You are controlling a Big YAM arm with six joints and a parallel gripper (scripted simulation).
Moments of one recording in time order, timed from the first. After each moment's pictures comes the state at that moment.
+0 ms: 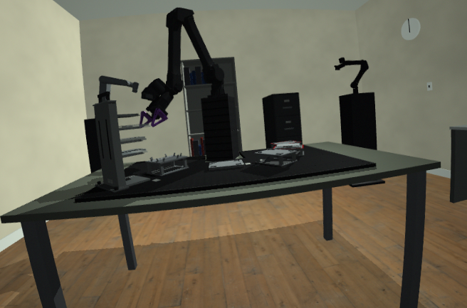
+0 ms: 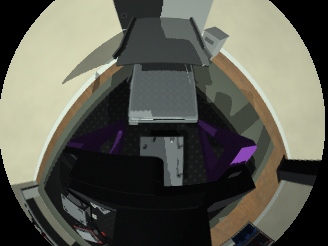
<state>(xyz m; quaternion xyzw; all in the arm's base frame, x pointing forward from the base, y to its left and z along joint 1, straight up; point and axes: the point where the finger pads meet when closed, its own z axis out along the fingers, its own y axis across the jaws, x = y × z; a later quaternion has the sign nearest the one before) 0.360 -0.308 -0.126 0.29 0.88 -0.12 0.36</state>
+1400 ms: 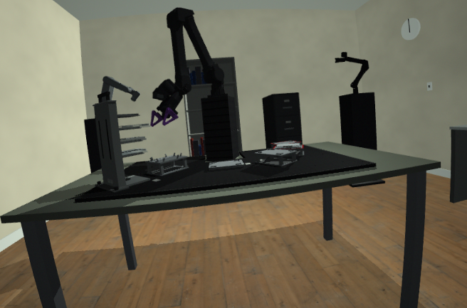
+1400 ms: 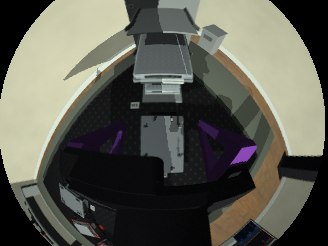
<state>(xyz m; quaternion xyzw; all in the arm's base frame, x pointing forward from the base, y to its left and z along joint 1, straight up) 0.312 -0.273 -0.125 0.29 0.88 -0.11 0.36</state>
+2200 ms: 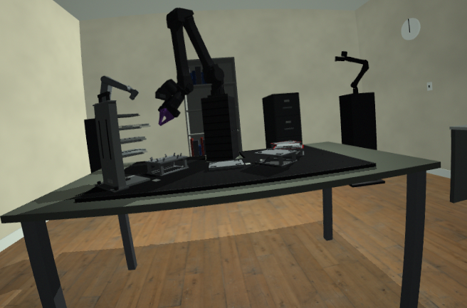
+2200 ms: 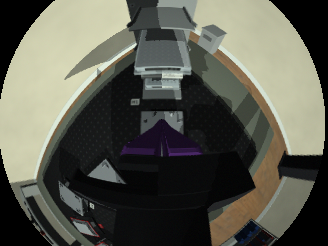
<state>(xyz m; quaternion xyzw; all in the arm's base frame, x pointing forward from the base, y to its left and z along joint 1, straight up) 0.300 -0.265 -0.124 0.29 0.88 -0.12 0.36</state>
